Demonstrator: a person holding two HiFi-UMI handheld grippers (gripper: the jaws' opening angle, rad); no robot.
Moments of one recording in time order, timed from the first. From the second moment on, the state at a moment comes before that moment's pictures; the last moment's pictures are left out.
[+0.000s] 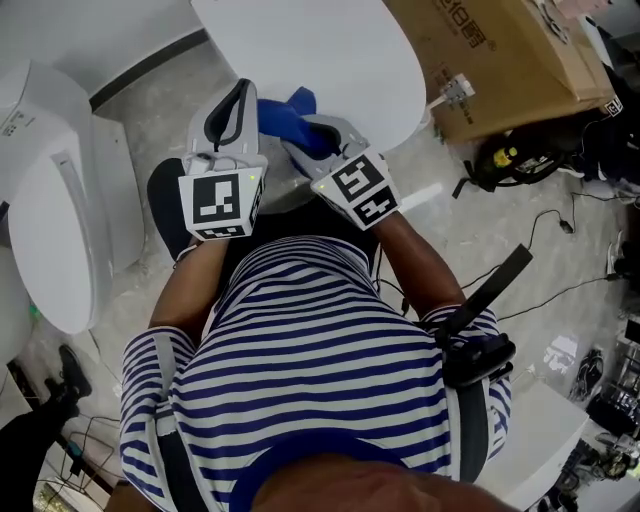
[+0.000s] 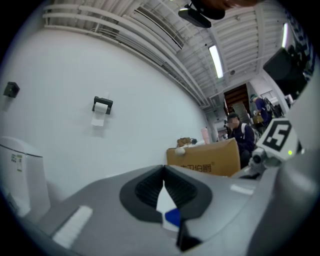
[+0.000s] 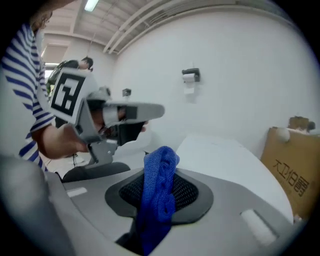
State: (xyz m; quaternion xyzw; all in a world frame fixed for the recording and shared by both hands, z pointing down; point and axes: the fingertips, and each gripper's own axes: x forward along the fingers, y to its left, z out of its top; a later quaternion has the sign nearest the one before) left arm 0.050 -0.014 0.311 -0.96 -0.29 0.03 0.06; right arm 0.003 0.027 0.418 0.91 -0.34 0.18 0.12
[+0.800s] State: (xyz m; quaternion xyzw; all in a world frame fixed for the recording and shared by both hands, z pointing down) left arm 0.074 0.039 0.298 -0.95 -0.32 0.04 0.05; right arm 0.059 0.145 0.304 0.99 -0.15 -0.02 0.02
